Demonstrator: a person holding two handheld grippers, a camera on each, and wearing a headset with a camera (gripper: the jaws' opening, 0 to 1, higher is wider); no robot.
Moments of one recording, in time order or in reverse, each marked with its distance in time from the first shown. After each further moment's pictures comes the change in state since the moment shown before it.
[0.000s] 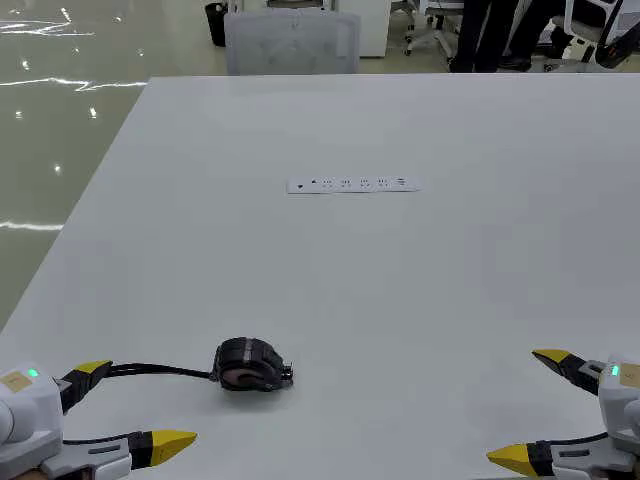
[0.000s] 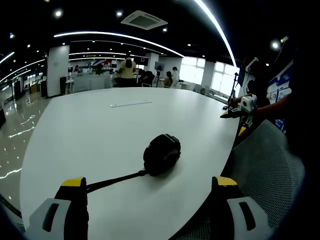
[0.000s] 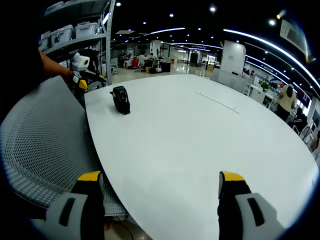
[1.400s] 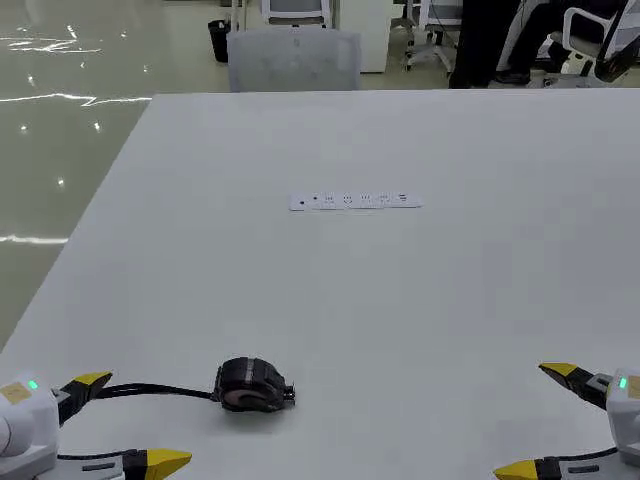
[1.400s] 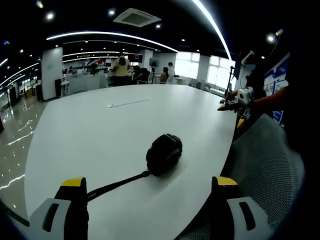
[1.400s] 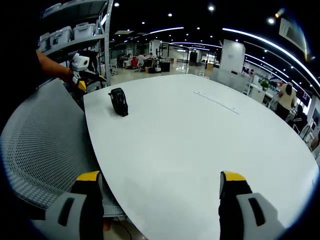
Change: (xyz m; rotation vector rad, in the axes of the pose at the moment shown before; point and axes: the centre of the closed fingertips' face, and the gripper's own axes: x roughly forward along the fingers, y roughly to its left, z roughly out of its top) left arm 0.001 0.008 0.006 0.065 0.038 -0.020; right arm -0.001 -0.008 0.009 0.006 0.003 0.002
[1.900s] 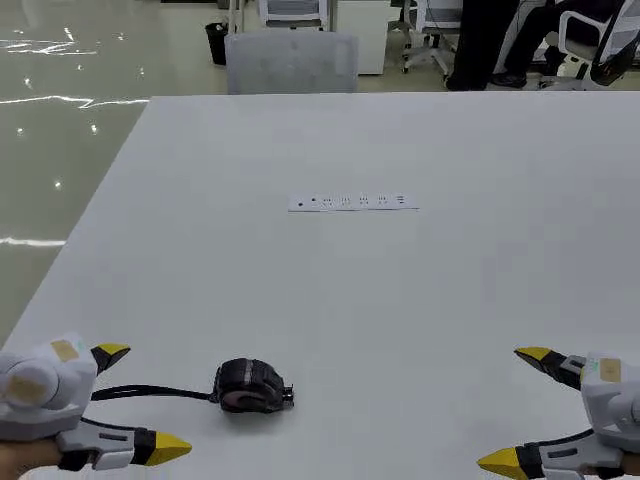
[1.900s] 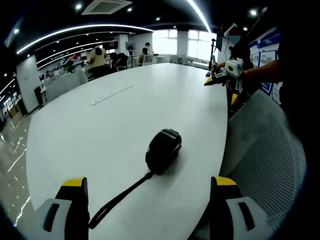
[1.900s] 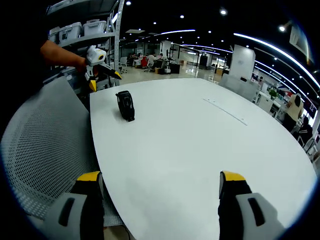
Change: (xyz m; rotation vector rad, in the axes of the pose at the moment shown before) left arm 0.025 0.002 0.018 0.211 0.176 -0.106; right arm 0.019 0.010 0.027 -0.078 -0.016 0.075
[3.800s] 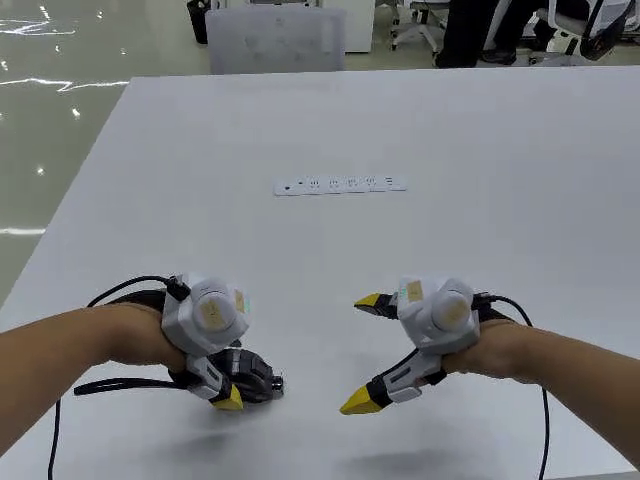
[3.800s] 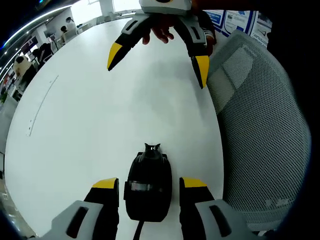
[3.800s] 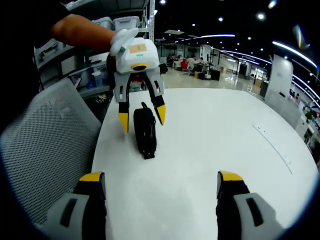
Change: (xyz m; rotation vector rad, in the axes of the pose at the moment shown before) left arm 0.109 -0.042 0.014 0.482 0.419 -0.334; right arm 0.142 0.043 0.089 -0.159 -0.021 0.310
